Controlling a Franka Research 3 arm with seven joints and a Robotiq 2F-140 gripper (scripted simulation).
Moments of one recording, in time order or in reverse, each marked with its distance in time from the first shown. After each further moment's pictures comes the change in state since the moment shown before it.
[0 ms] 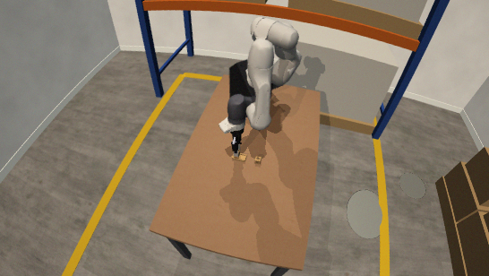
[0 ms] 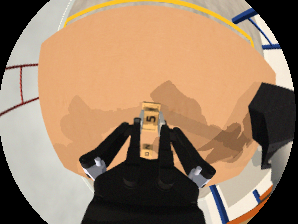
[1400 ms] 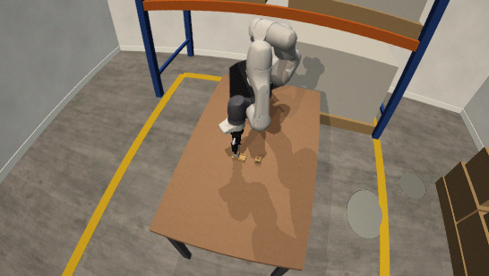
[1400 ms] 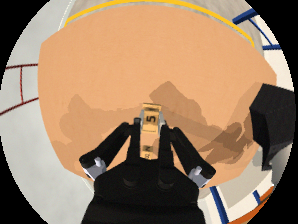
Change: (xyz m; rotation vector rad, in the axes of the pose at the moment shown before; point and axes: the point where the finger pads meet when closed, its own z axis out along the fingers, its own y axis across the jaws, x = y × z) arm 0.002 -0.001 0.006 0.003 0.005 -0.003
